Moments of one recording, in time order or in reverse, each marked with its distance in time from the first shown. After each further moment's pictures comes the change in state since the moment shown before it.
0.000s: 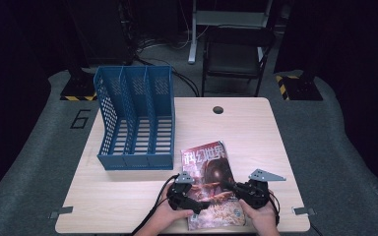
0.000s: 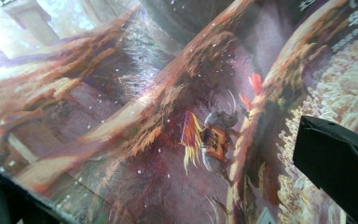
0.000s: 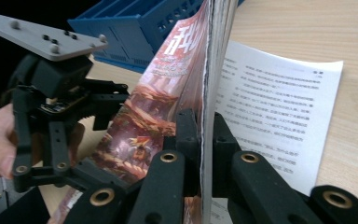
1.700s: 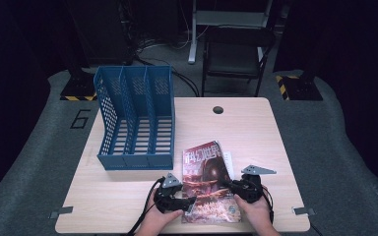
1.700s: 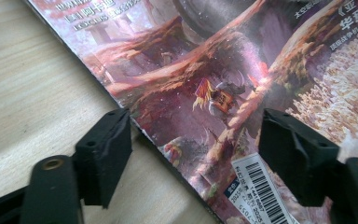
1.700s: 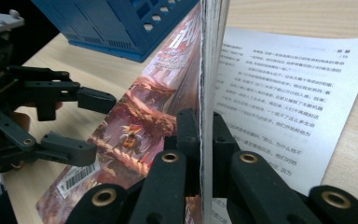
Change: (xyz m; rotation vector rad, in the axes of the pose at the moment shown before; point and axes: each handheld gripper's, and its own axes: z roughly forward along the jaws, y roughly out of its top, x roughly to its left) left arm 0.005 -0.018 -0.031 -0.041 0.193 -0.040; right arm -0.009 0.001 0.023 0.078 -0.026 0.048
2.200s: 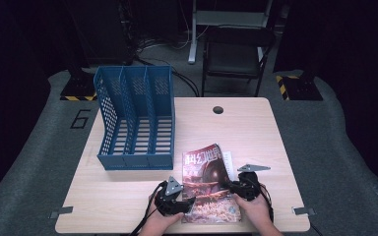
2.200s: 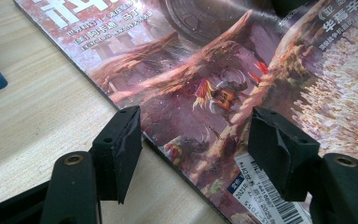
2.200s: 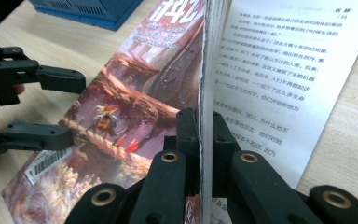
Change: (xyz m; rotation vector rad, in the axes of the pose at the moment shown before) left arm -0.009 -0.009 0.001 -0.024 0.079 0.094; right arm -0.012 -0.001 0.015 0.129 -0.048 0.011
